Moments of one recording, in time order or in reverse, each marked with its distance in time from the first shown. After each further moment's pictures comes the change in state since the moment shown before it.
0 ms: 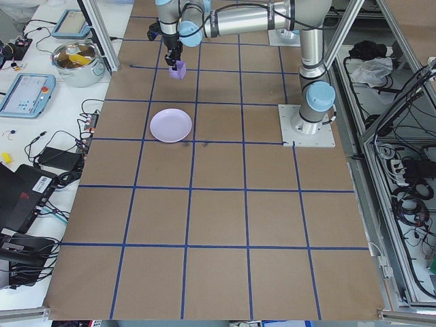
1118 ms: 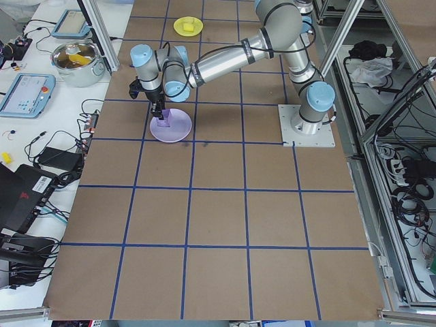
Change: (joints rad) left arm 0.242 -0.210 0.031 0.120 0.065 0.040; right arm 0.000 0.000 0.000 0.000 -0.001 -0.002
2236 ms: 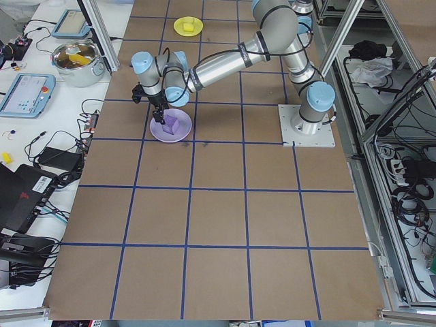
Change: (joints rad) left arm -0.003 -0.025 -0.014 -0.002 -0.024 -0.005; right arm 0.000 -0.006 0.030 -0.001 0.000 0.002
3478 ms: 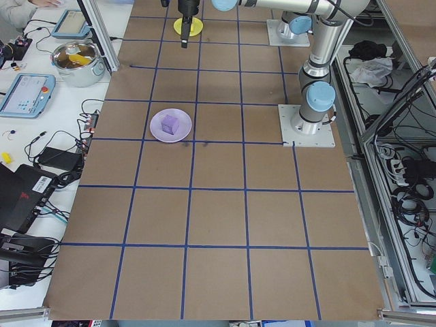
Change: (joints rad) left arm -0.231 0.504 -0.021 -0.225 0.071 -0.261; right arm 0.000 0.001 0.000 0.000 0.002 0.002
